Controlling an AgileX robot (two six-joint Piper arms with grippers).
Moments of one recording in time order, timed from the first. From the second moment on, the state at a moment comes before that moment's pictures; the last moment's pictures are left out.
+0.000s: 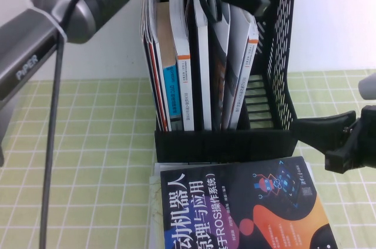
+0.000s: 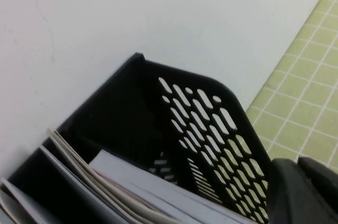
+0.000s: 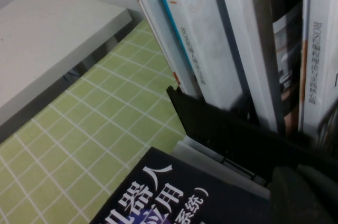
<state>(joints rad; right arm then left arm) 0.21 1.28 -0.60 1.71 0.66 -1.71 -0.53 1.93 -1.96 -0.55 0.57 0.78</state>
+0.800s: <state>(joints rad) 0.21 1.51 -0.85 1.72 0.53 -1.73 -0.46 1.93 -1.97 -0.67 0.69 0.81</state>
